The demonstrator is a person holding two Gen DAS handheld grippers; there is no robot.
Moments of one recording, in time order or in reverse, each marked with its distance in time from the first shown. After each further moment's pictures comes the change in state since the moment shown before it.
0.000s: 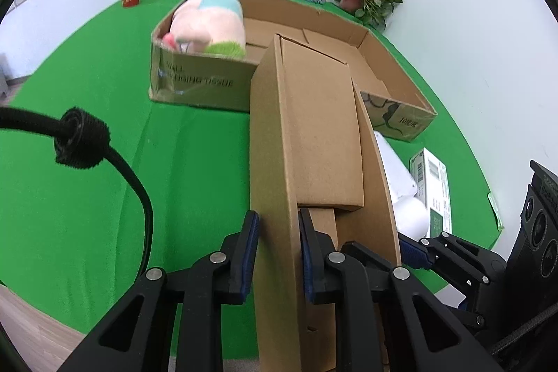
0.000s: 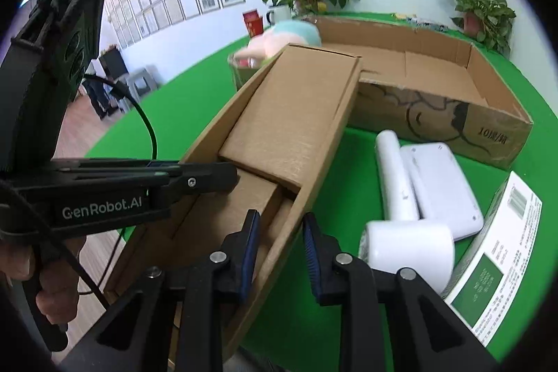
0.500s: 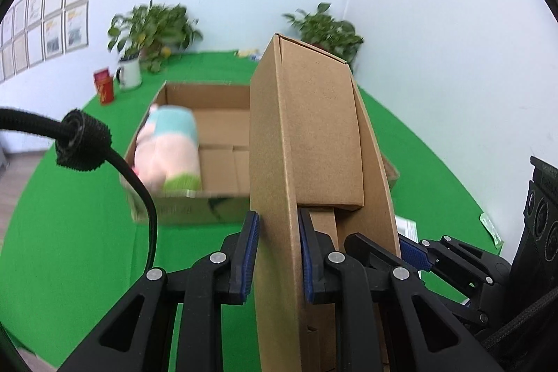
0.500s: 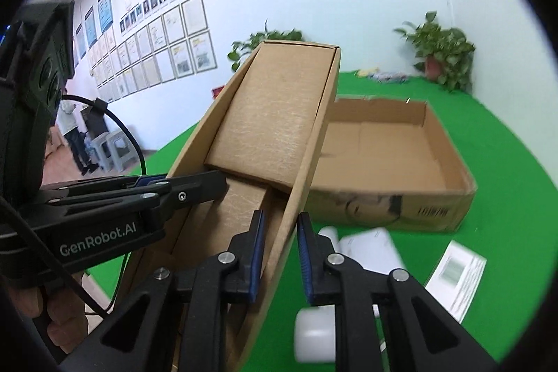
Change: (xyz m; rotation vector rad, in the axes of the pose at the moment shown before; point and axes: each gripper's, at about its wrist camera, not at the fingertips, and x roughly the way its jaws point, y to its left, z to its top) left arm -0.049 -0.074 0.067 0.181 -0.253 0.000; right arm -0.048 -0.026 0.058 0.058 -0.254 -0.110
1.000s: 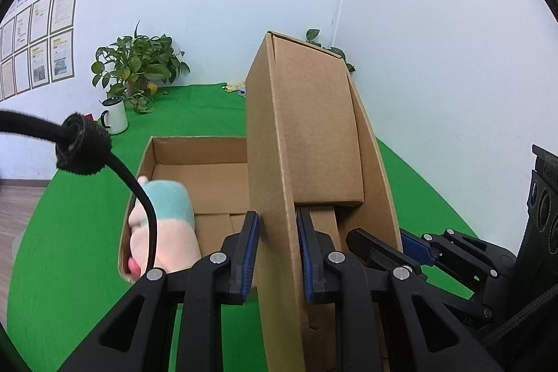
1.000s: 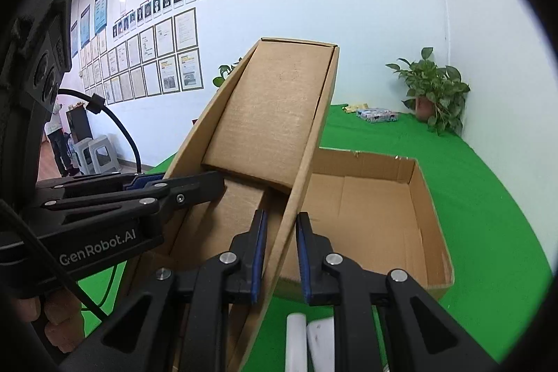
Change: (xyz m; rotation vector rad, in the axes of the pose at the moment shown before) left arm 0.016 0.007 0.102 0.036 -0.079 -0.046; right arm 0.028 -0.008 0.076 -0.068 -0.069 -0.072
